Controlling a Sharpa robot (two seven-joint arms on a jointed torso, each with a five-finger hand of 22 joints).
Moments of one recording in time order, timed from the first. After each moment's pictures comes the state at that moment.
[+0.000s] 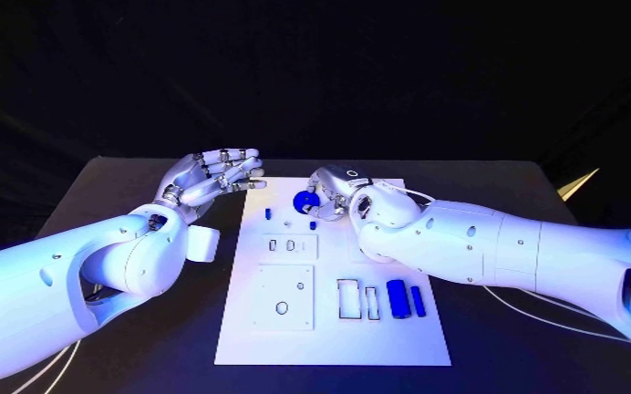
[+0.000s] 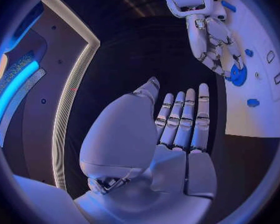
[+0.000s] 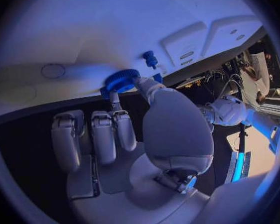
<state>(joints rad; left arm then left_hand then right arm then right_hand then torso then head) 1.22 -0.91 -0.02 1.65 -0.04 -0.36 0.45 1.54 -0.09 0.23 0.23 0.04 0.80 0.21 0.22 0.17 0.93 0.20 0.08 0.07 0.87 0.17 0.21 0.20 0.17 0.85 0.26 0.30 0.14 1.26 -0.49 -0.14 1.25 -1.56 -0.47 -0.33 1.17 -0.23 0.40 0.20 0.31 0.87 0.17 0.18 0.42 1.47 0.08 1.50 1.31 1.47 0.00 1.56 1.31 0.01 1.46 0.11 1.57 1.31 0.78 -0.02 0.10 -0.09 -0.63</state>
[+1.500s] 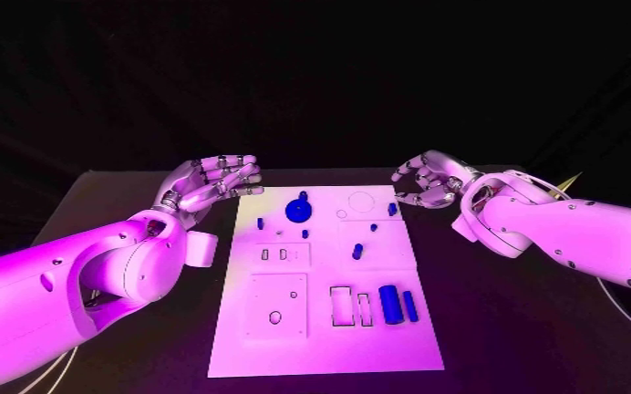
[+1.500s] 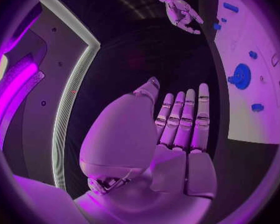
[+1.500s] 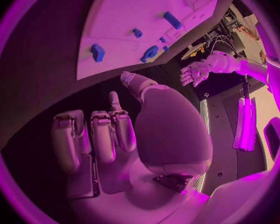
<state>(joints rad) 1.22 -0.91 -0.02 1.63 -0.04 -0.36 0.45 1.54 -0.09 0.23 0.23 0.04 0.80 0.21 0.22 0.17 0.93 0.20 0.08 0.07 0.87 0.17 0.21 0.20 0.17 0.85 0.26 0.30 0.14 1.32 -0.98 -0.13 1.45 -1.11 -0.43 -0.01 1.33 -0.24 0.48 0.07 0.26 0.87 0.18 0.14 0.43 1.47 0.08 1.49 1.31 1.47 0.01 1.56 1.31 0.01 1.47 0.11 1.57 1.31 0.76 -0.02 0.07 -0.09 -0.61</state>
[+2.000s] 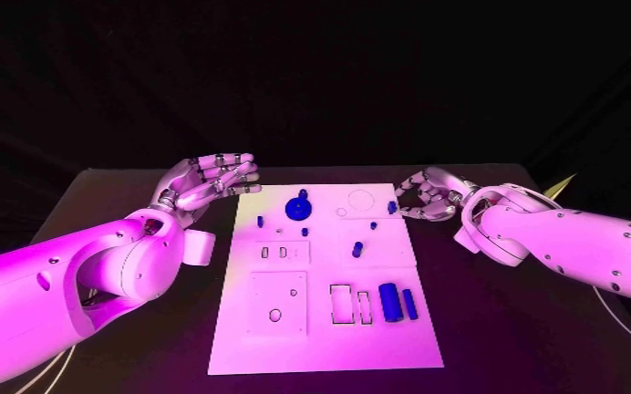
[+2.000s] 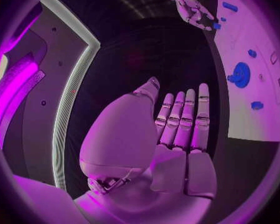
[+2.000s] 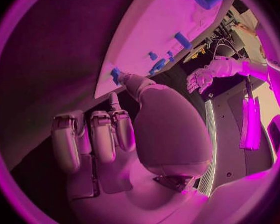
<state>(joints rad) 1.22 -0.91 -0.02 1.63 -0.04 -0.36 0.45 1.54 -0.09 0.23 0.23 0.04 0.80 0.21 0.22 0.17 0.93 0.20 0.08 0.07 0.87 0.17 0.21 0.20 0.17 0.85 0.26 0.30 0.14 1.26 -0.95 -0.13 1.35 -1.07 -0.39 0.04 1.35 -0.24 0.49 0.06 0.26 0.86 0.18 0.13 0.42 1.47 0.08 1.49 1.31 1.47 0.01 1.56 1.31 0.01 1.47 0.11 1.57 1.31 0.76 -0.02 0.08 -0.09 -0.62</state>
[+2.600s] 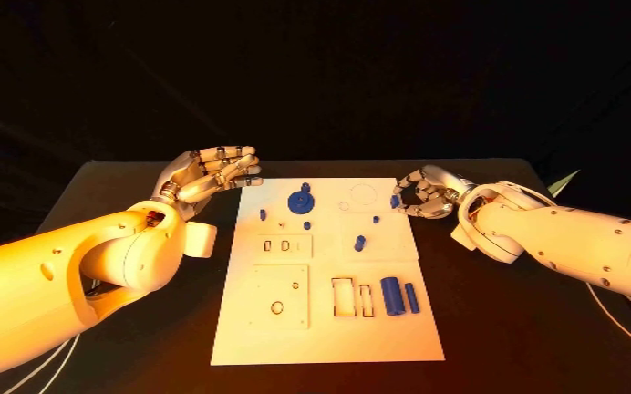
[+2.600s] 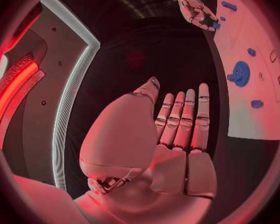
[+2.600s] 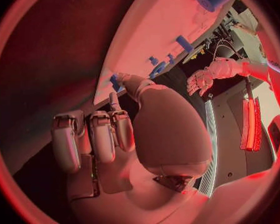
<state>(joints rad) 1.22 -0.92 -0.02 1.63 -0.04 -0.36 0.45 1.54 -0.09 0.23 0.23 0.04 0.80 0.21 0.22 0.17 0.93 0.20 0.07 0.07 0.87 0.17 0.21 0.20 0.17 0.85 0.26 0.30 0.14 1.24 -0.91 -0.13 1.32 -1.07 -0.38 0.05 1.35 -0.23 0.50 0.05 0.26 0.86 0.18 0.13 0.42 1.46 0.09 1.49 1.31 1.47 0.01 1.56 1.31 0.01 1.46 0.12 1.57 1.31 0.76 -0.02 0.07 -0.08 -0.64</state>
